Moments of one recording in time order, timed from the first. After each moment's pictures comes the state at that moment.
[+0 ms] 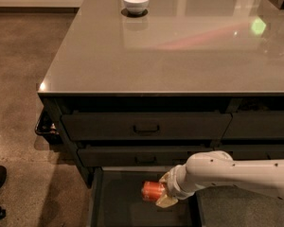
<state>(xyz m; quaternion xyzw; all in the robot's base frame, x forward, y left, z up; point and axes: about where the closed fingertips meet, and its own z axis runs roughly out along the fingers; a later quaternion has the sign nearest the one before) 0.416 -0.085 0.493 -0.61 0.76 0.13 0.18</state>
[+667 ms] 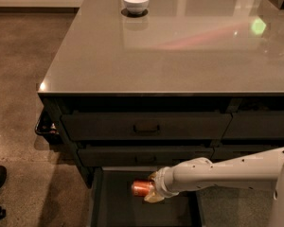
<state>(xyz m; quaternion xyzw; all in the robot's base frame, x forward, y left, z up) 0.456 -0.044 0.430 -0.61 0.74 0.13 0.24</state>
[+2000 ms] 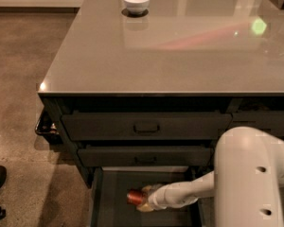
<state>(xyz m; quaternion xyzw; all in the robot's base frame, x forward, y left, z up) 0.477 -0.018 0.268 -0.56 0.76 0.15 0.28</state>
